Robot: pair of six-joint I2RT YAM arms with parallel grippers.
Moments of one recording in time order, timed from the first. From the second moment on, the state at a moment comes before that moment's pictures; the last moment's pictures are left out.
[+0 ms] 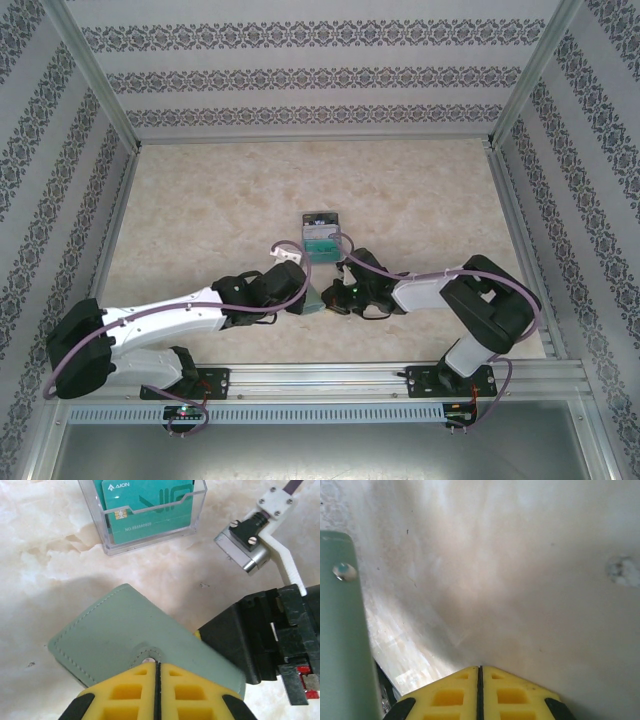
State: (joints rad) left arm -1.00 1.24 0.74 -0.41 -0.26 -0.72; right arm 0.74 1.60 0.52 0.20 -0.52 1.02
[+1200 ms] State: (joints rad) left arm -1.00 1.23 0.69 -0.34 -0.25 -0.79; right arm 0.63 1.30 0.43 0.30 -0.49 1.27
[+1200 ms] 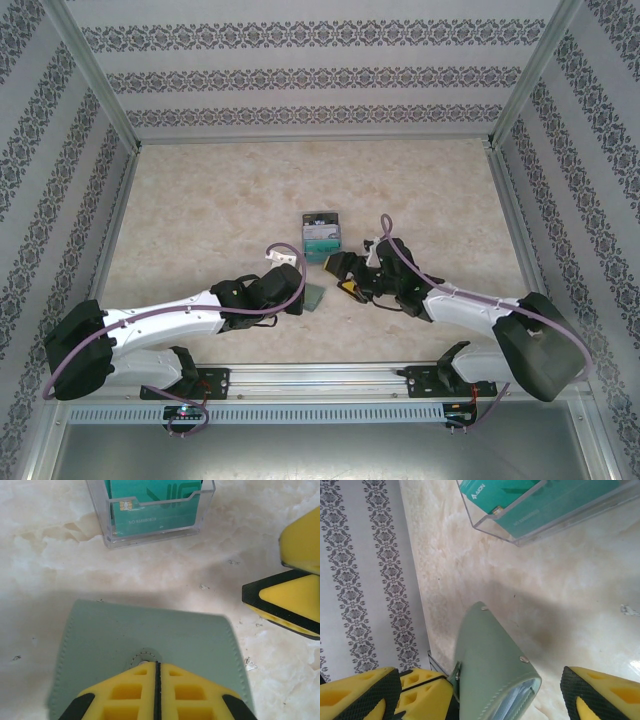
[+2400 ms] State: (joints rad) left arm -1.00 1.26 0.76 -0.32 -0.28 -0.84; right arm 0.72 1.50 0.42 0.63 -0.50 1.52
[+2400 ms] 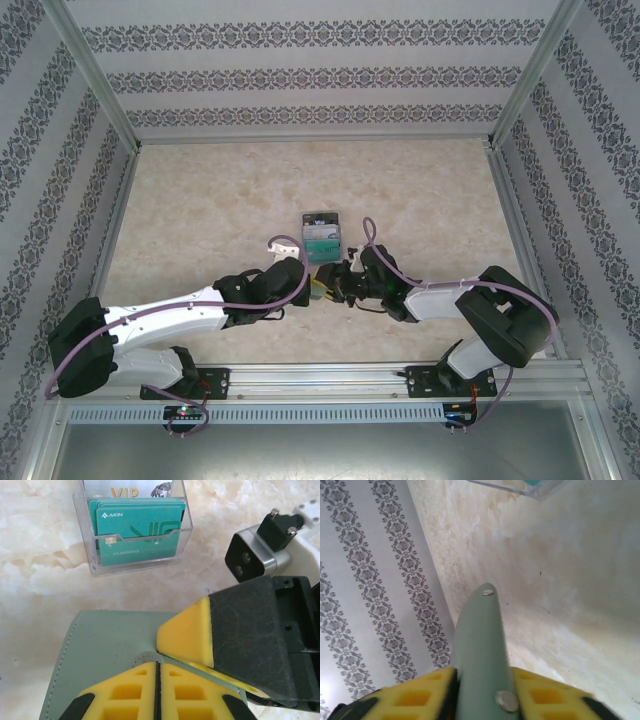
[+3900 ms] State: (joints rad) left arm -0.99 1.36 0.86 -0.37 -0.15 -0.81; right arm 0.73 1.27 0.45 0.28 -0.37 1.30
